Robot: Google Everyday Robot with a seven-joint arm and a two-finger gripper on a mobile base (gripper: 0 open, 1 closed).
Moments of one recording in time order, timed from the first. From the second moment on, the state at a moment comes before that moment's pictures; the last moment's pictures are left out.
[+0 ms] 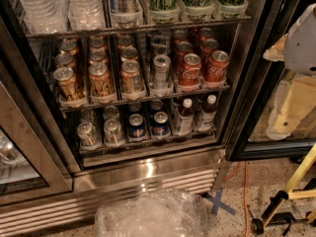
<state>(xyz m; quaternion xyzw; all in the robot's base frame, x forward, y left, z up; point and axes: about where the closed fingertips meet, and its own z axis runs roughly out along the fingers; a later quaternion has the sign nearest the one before) 0.438 -0.217 0.976 -0.60 0.78 -0.03 0.16</state>
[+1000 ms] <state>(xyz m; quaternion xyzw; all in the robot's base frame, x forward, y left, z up) 0.454 -0.163 0.944 -0.54 0.80 0.10 0.25</state>
